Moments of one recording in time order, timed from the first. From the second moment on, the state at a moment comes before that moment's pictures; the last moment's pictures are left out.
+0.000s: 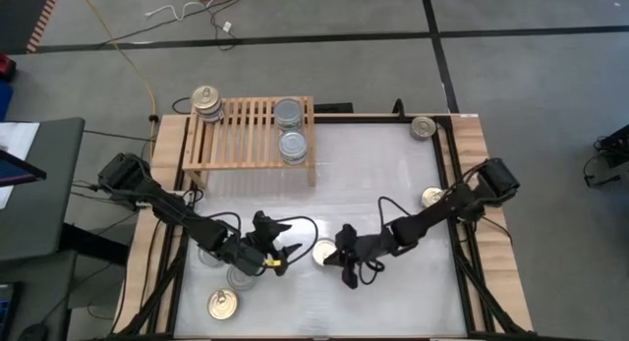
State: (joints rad) left arm -0.55 1.53 0.83 0.10 -0.81 -0.77; right arm 0.42 1.73 0.83 0.39 0.18 0.61
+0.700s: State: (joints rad) left arm -0.55 1.72 0.83 0.27 -0.79 -0.88; right arm 0.58 1.32 0.42 0.15 0.58 1.06
